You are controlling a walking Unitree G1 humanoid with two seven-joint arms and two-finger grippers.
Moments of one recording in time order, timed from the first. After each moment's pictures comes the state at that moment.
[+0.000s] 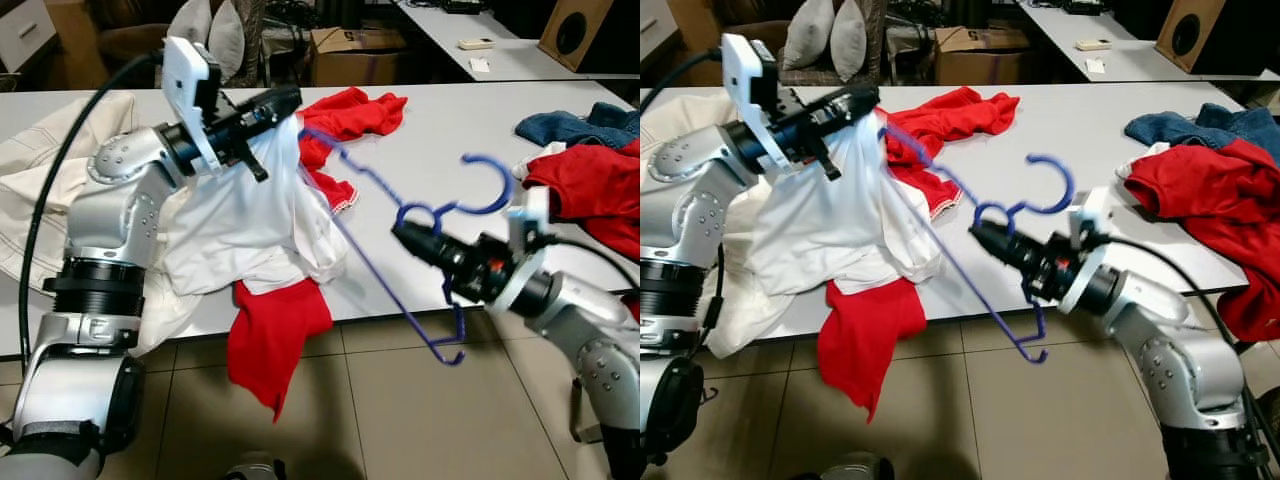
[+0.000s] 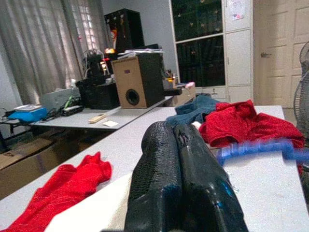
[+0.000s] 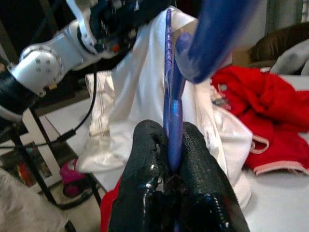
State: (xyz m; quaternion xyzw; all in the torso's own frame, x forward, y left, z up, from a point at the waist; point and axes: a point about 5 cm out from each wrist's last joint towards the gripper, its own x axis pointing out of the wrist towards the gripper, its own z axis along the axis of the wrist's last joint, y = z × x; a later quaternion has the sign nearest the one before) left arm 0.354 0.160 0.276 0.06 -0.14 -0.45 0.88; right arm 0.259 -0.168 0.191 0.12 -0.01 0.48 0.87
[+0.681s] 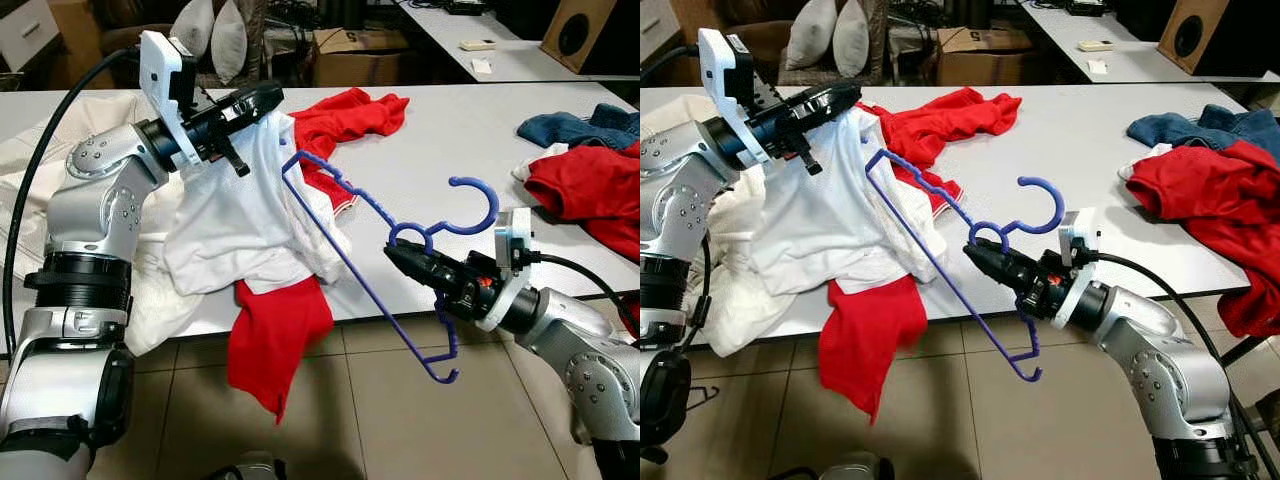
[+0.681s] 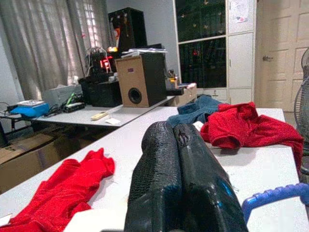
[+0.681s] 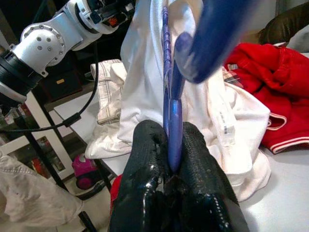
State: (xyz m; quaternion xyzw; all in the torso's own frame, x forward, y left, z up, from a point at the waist) left arm 0.356 0.175 0.276 0.04 -0.13 -0.45 0.88; right arm 0.252 -0.161 0.167 0.13 0.03 0.50 0.86
